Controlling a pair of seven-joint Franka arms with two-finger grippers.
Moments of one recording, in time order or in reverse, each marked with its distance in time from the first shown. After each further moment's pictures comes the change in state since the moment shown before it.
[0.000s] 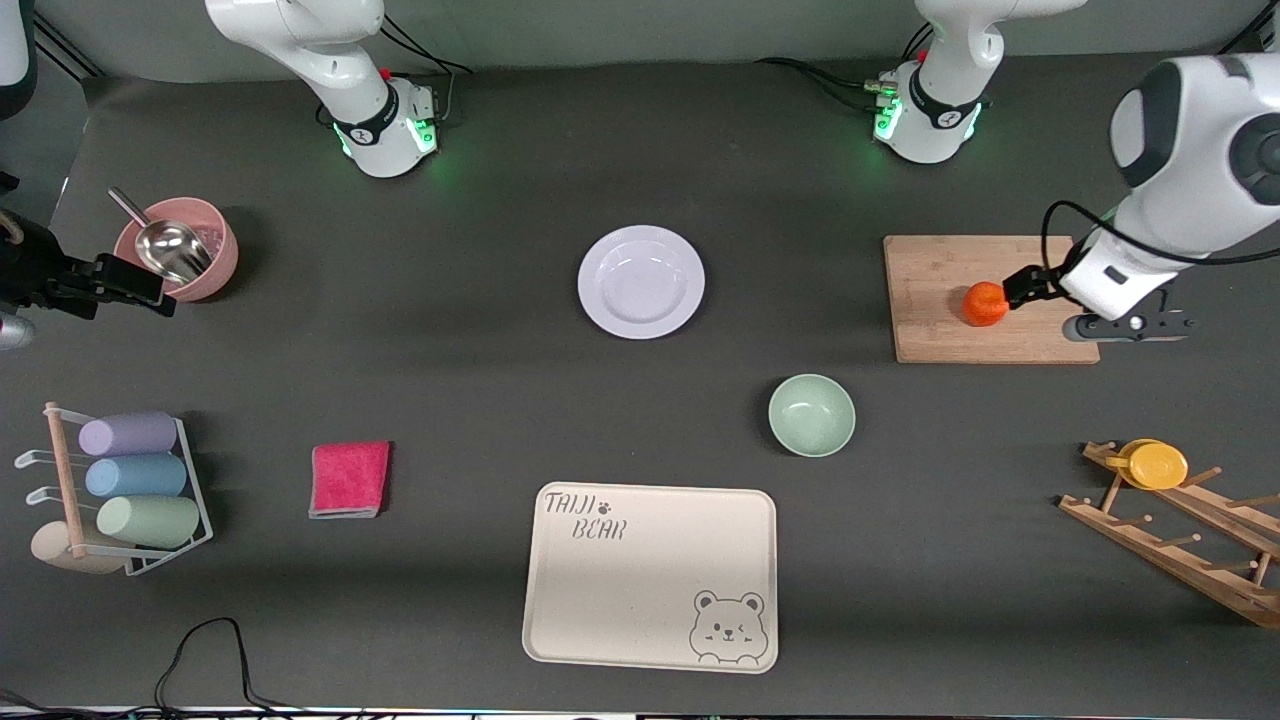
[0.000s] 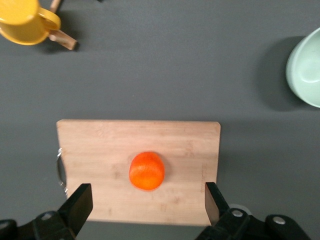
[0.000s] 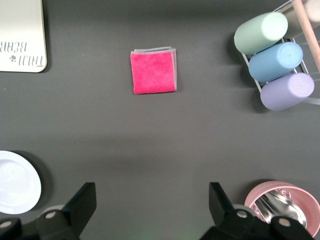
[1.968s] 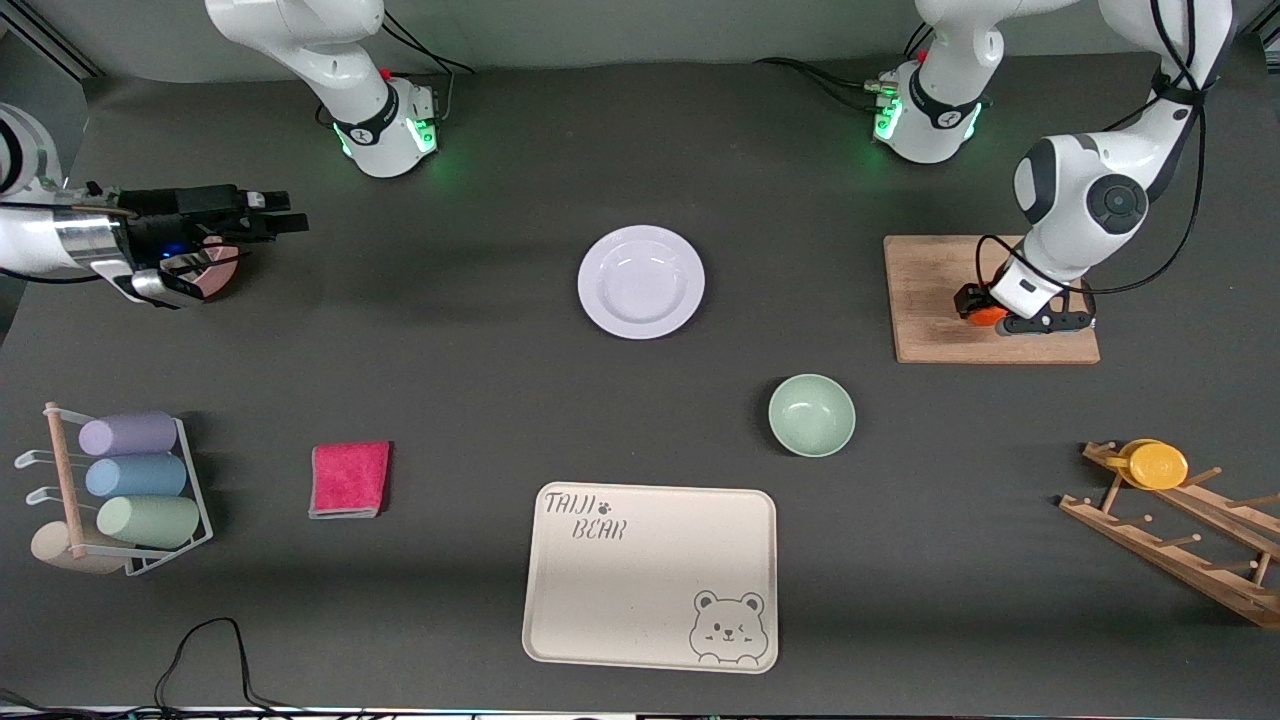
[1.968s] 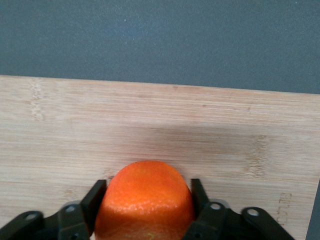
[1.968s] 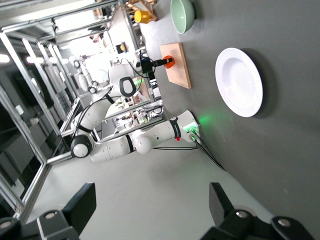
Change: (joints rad) left arm 0.108 0.195 0.004 -0.416 0.005 0.641 0.027; right arm 0.006 -0.057 -0.282 -0.609 0.953 -0.300 -0.411
